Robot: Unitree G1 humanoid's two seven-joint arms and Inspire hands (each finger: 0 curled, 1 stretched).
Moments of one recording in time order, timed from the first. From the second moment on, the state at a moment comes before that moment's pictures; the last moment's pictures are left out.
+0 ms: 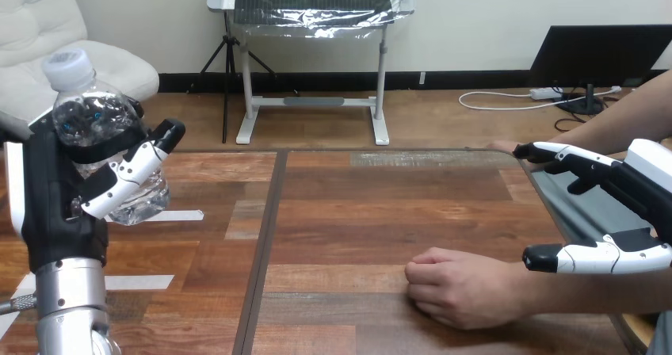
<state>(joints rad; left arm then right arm) -0.01 0.13 0.25 0.00 -0.07 -0.35 0.06 0.20 -0.85 -0.29 -0.25 -0.12 -0.22 0.49</state>
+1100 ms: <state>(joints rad) -0.01 0.13 0.25 0.00 -0.07 -0.35 0.05 0.20 -0.85 -0.29 -0.25 -0.12 -0.23 0.50</state>
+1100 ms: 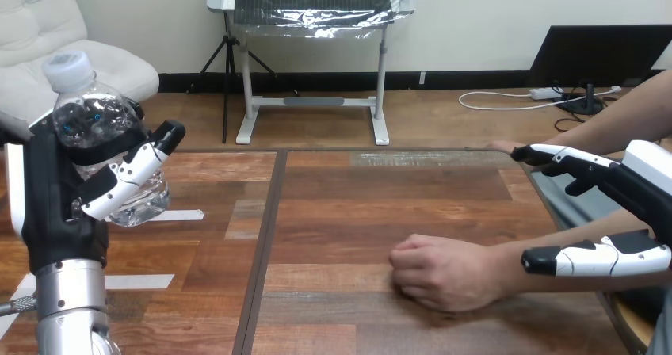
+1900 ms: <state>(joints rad) -0.01 0.13 0.25 0.00 -0.07 -0.35 0.05 0.19 -0.85 -0.28 -0.24 -0.12 -0.28 0.50</state>
